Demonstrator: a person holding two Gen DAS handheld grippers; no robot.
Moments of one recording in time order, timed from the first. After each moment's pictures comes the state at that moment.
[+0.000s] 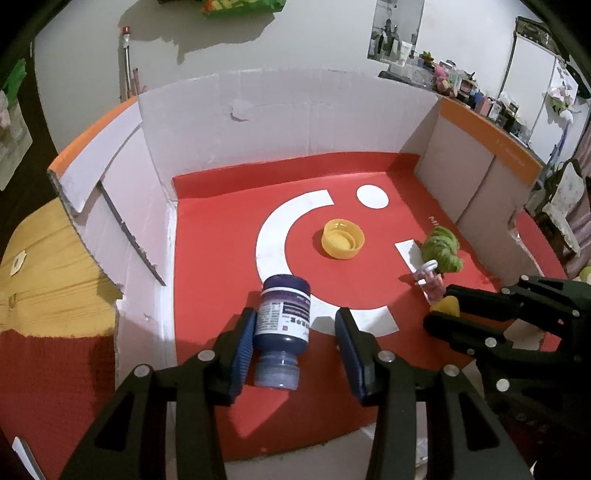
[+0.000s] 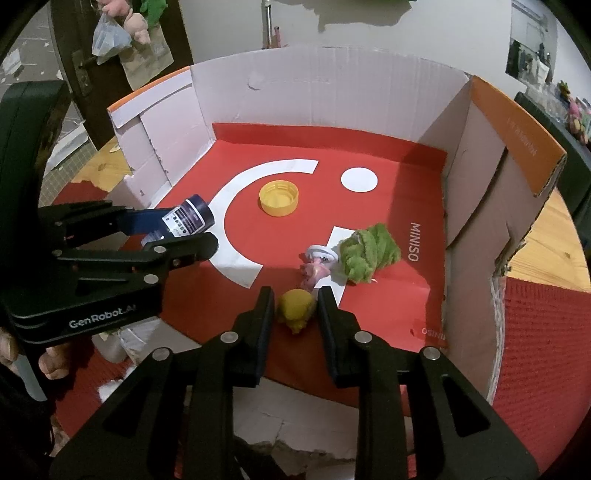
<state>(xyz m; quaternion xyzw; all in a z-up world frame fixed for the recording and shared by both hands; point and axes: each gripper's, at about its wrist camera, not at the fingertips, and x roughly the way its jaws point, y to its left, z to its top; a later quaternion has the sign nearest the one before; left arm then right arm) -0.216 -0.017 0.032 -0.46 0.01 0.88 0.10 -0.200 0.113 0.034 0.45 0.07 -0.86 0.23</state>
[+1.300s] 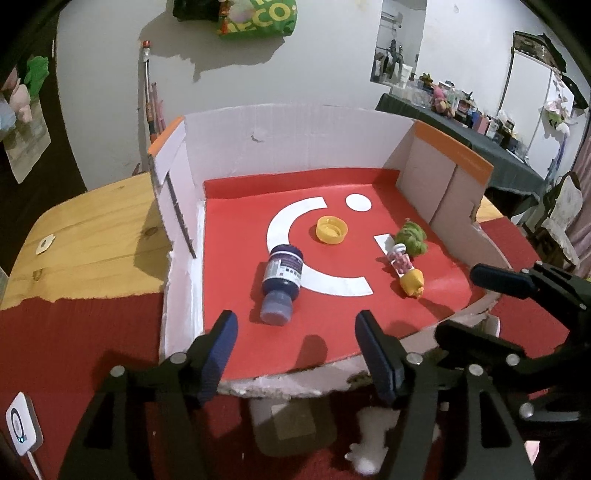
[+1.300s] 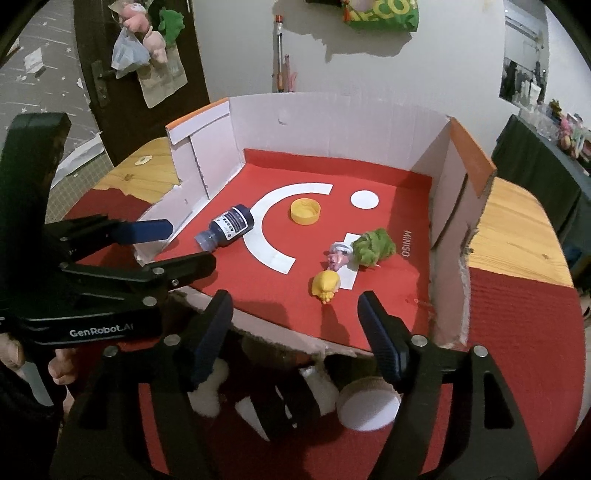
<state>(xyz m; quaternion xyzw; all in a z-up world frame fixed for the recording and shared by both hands) -0.162 -0.024 0.056 -0.42 0.00 0.90 0.08 -0.147 0.116 0.067 0.40 0.06 -0.88 0.23</state>
